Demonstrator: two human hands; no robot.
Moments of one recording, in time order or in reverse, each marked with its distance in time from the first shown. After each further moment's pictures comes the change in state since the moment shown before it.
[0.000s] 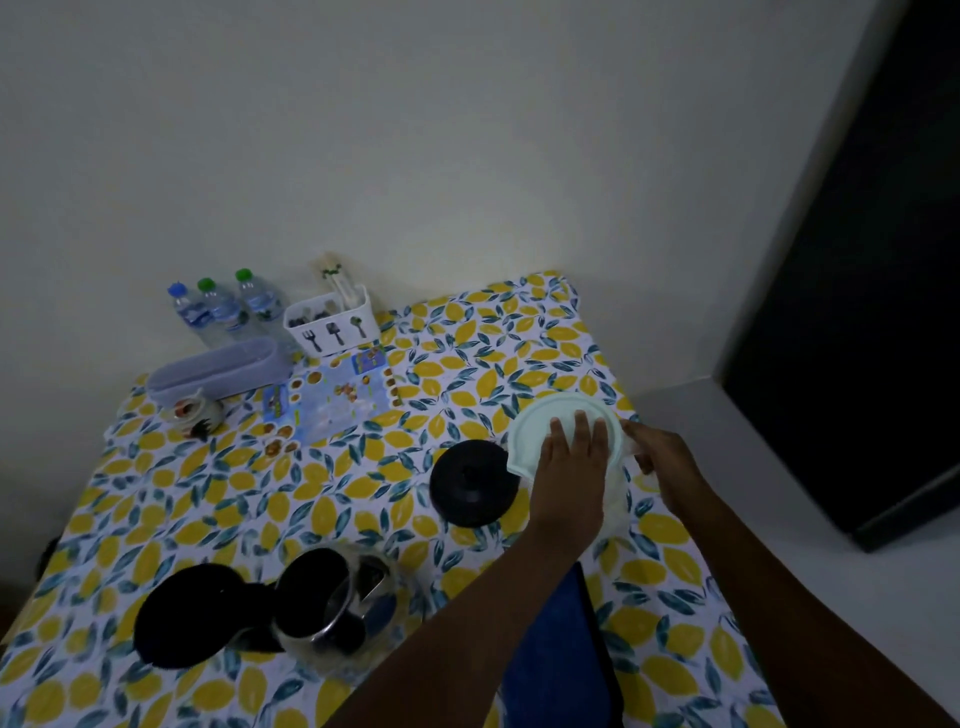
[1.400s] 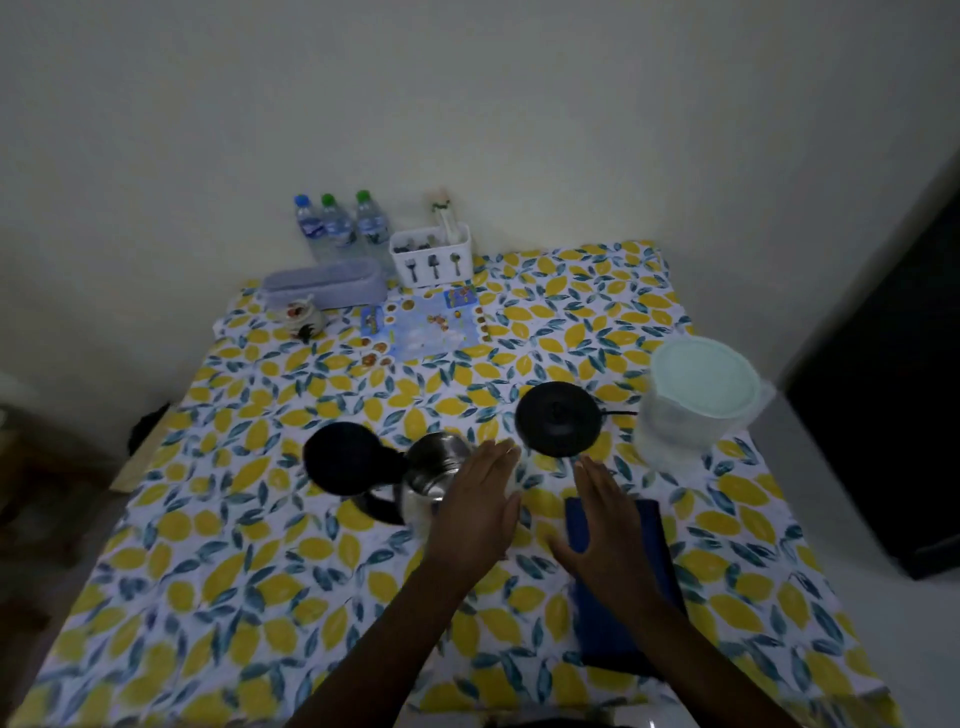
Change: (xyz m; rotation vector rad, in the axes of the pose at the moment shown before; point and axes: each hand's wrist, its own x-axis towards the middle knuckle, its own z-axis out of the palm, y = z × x) left_hand -0.233 -0.156 0.034 -0.368 0.409 -0.180; right_hand -0.226 0.117 0.128 -0.840 -0.234 -0.947
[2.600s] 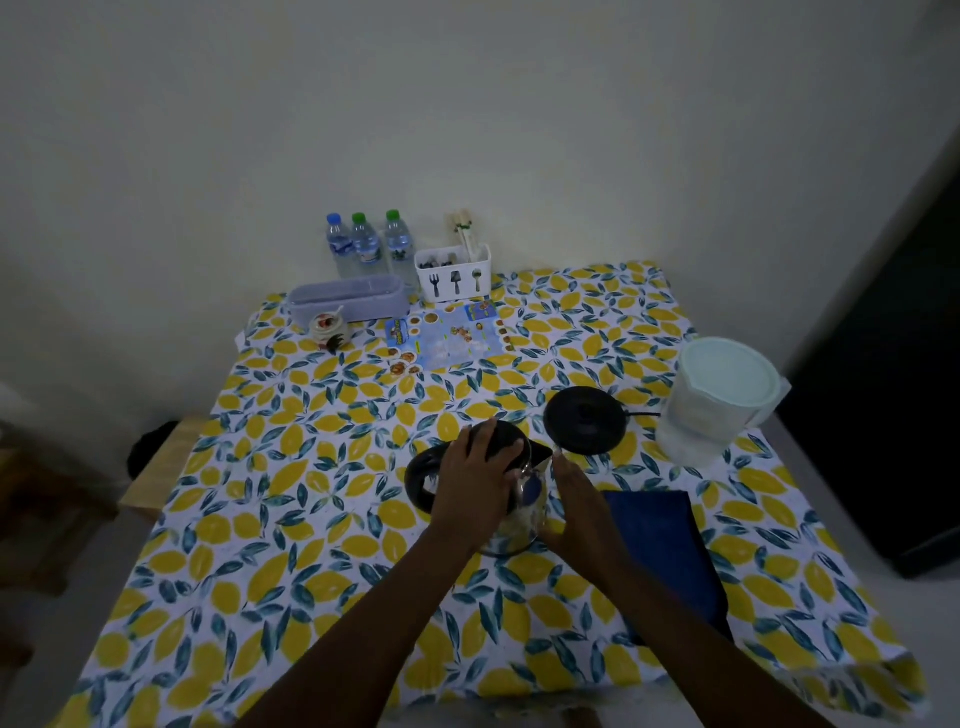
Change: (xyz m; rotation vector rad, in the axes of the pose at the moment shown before) left_hand -0.008 -0.060 -0.045 0.262 -0.164 -0.068; right_hand 0.014 -0.061 0.055 0.003 -0.145 0.046
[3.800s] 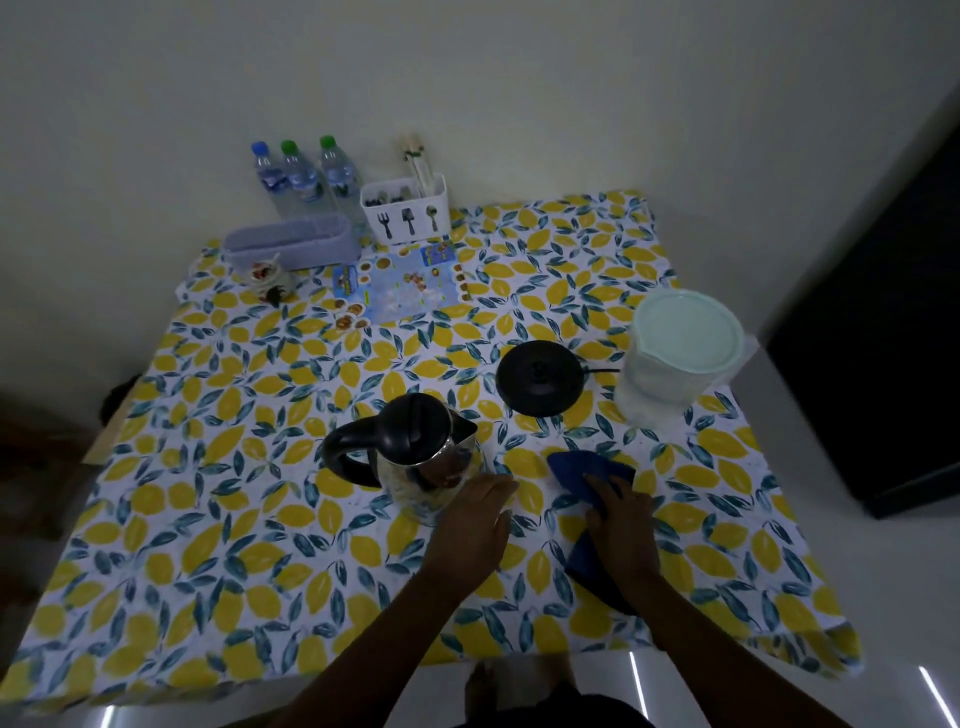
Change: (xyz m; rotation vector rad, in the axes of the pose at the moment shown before) left_hand -0.022 0.080 0.078 -0.349 -0.053 0.077; right_hand -0.040 0.140 -0.019 -0.104 -0.007 0.412
